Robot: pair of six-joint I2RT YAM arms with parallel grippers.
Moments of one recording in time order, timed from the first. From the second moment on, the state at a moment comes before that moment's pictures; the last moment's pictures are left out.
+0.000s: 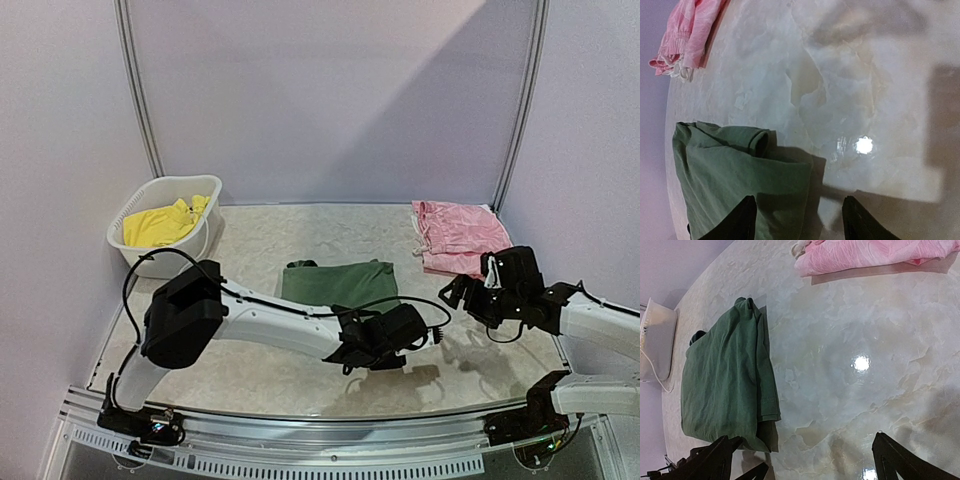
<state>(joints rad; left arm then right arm) -1.32 2.30 1.67 -0.27 -0.48 0.40 0.43 1.00 0.49 -0.25 -0.07 0.79</state>
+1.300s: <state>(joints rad) -1.29 2.24 1.46 0.04 -0.41 0.31 0.42 0.99 0.45 -0.24 -0.09 0.79</state>
